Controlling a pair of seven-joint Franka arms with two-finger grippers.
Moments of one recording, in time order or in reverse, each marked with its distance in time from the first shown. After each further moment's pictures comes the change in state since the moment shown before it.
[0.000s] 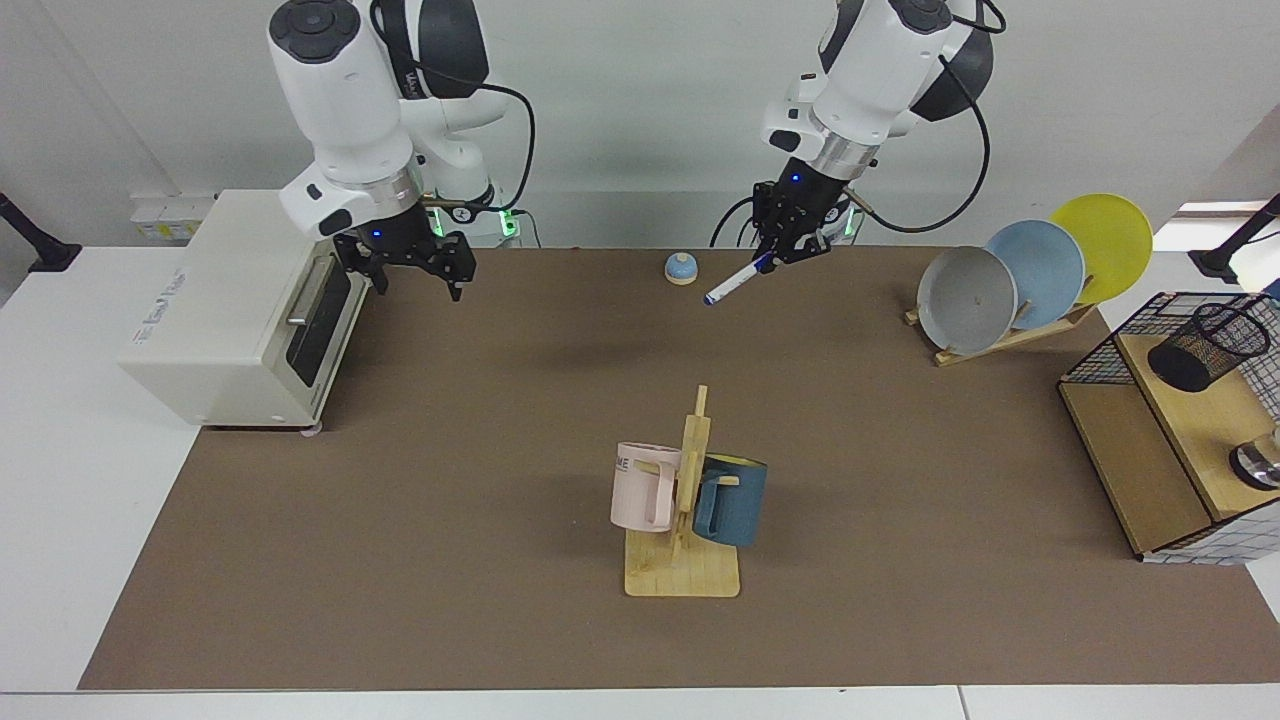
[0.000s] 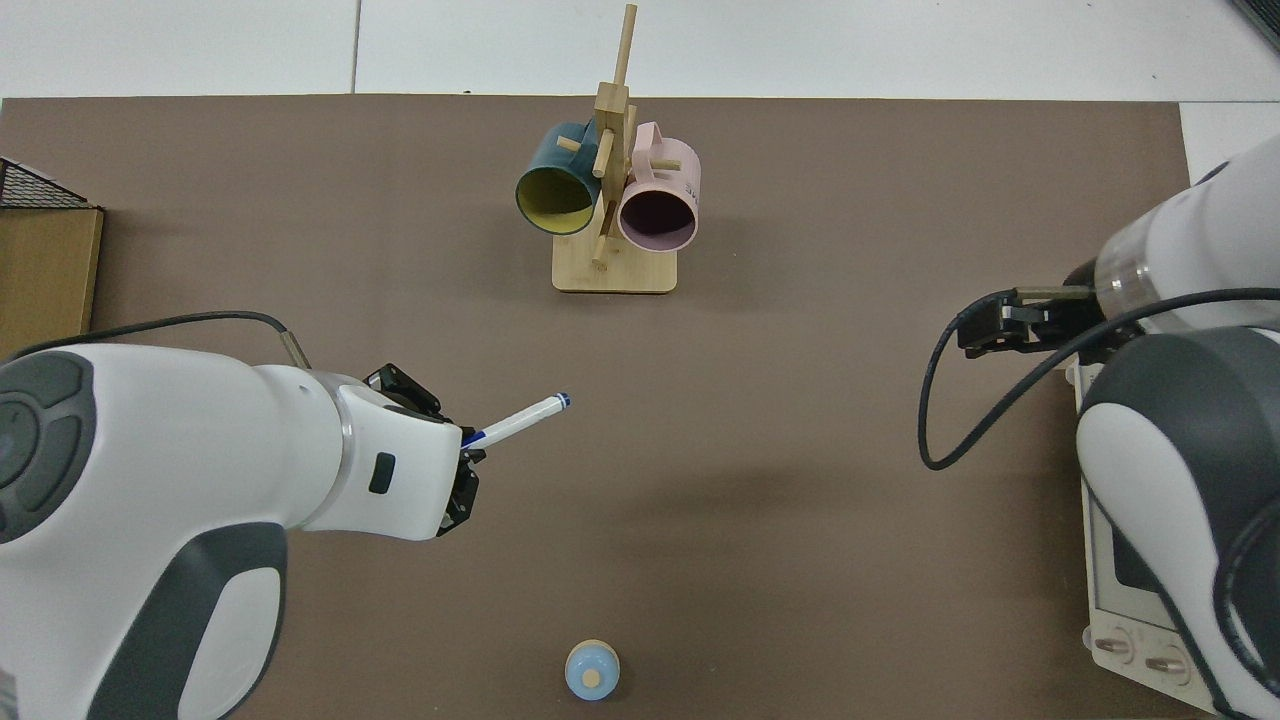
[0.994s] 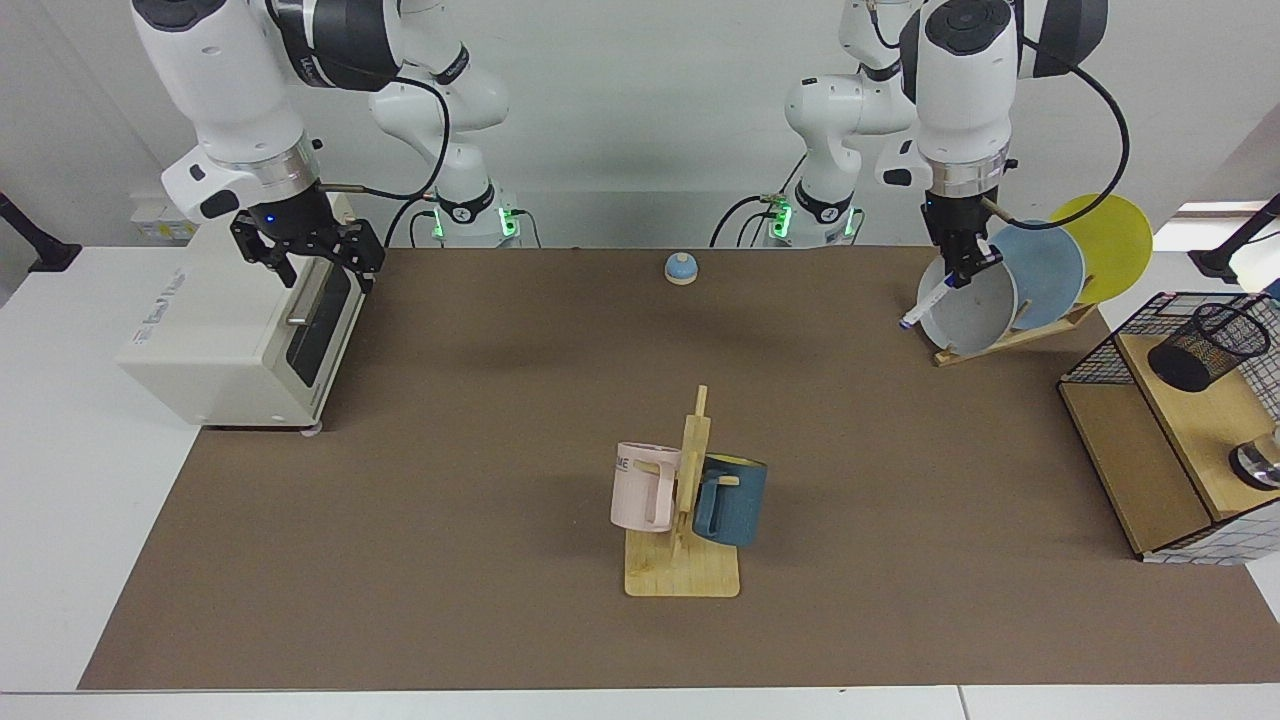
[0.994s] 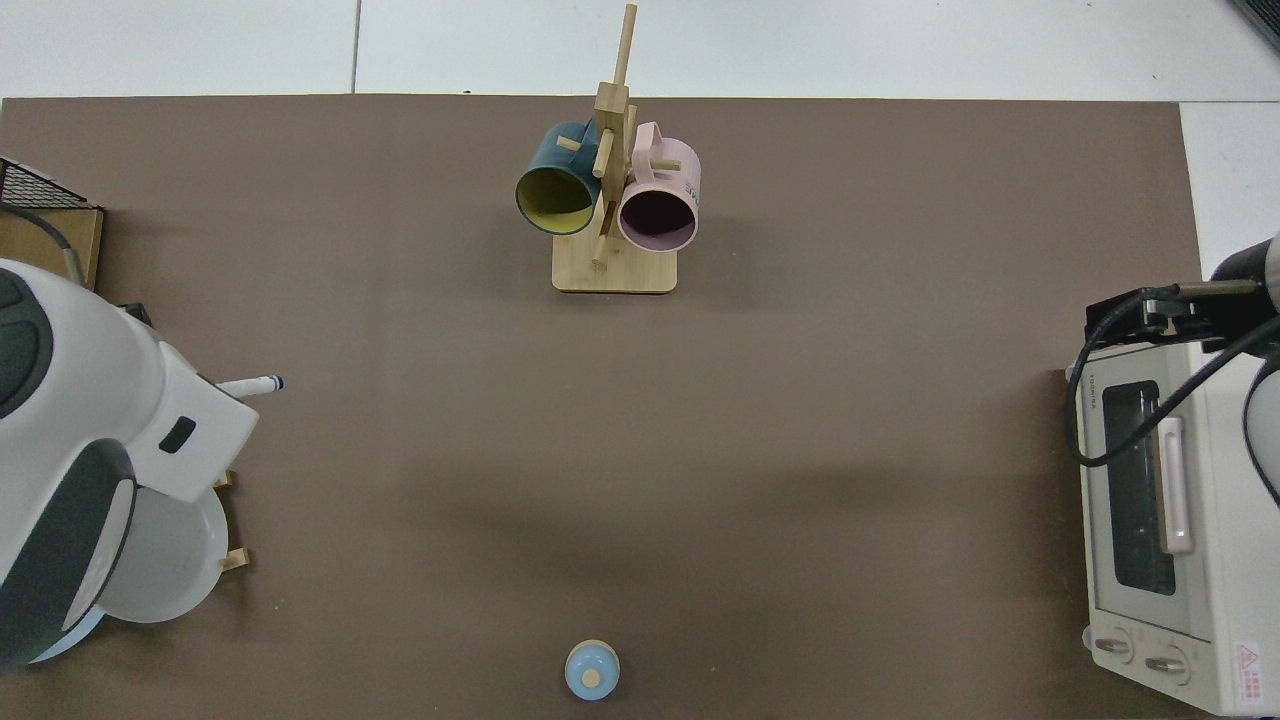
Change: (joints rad) left arm 0.166 0.054 0.008 0.103 0.644 -0.181 0.359; right arm -0.138 -0.029 0.002 0.001 -0.027 0.008 -0.175
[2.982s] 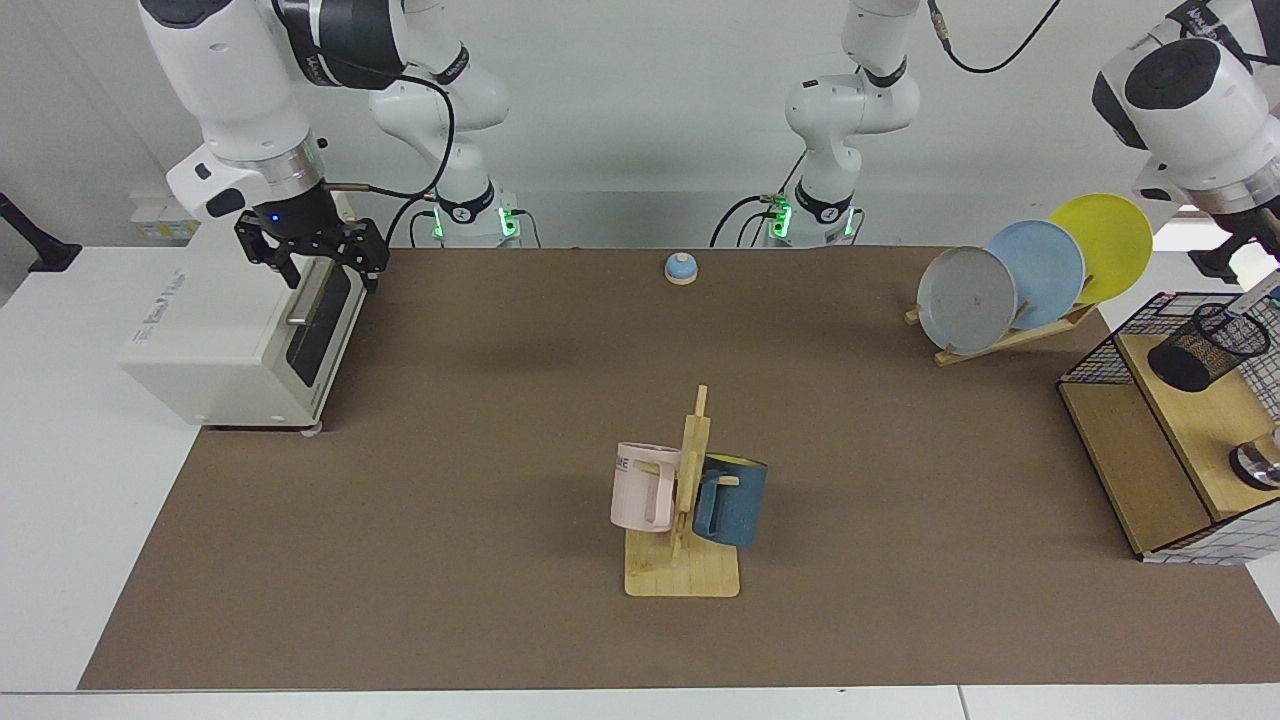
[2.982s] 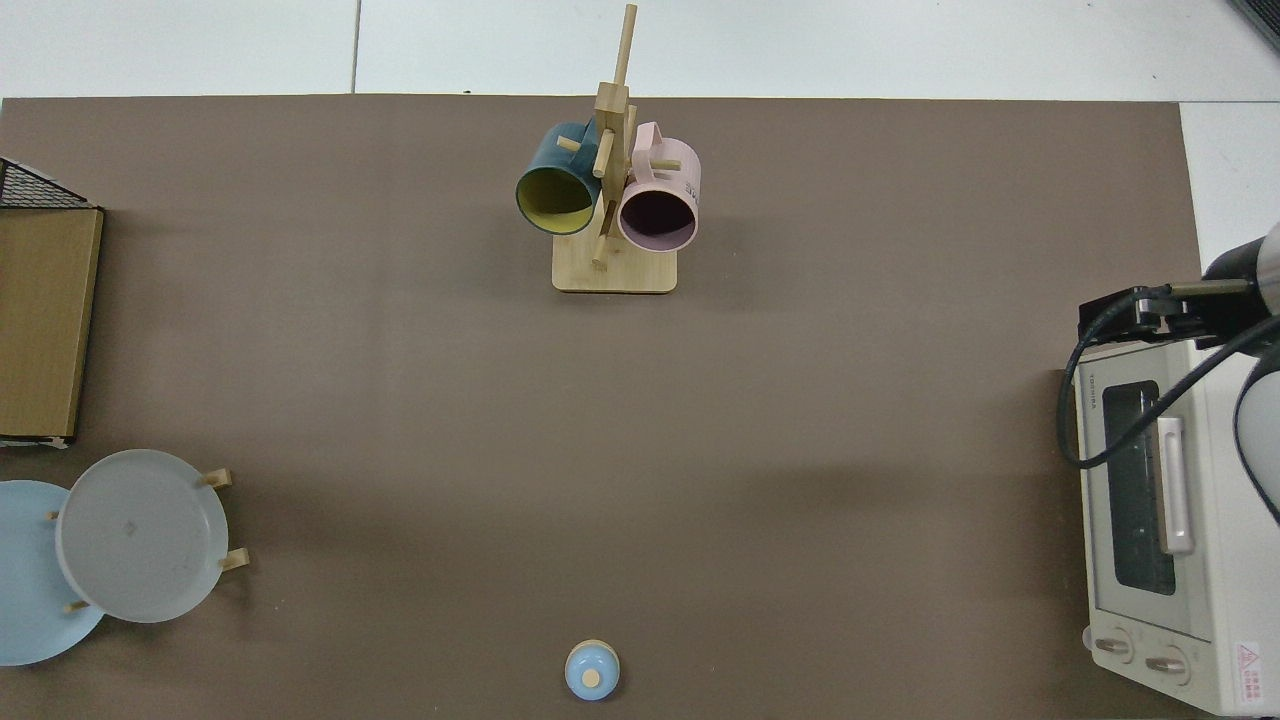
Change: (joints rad) left arm 0.078 0.147 0.380 0.103 0.576 0.345 0.541; right arm -0.003 -0.001 0.014 0.000 0.000 0.004 0.000
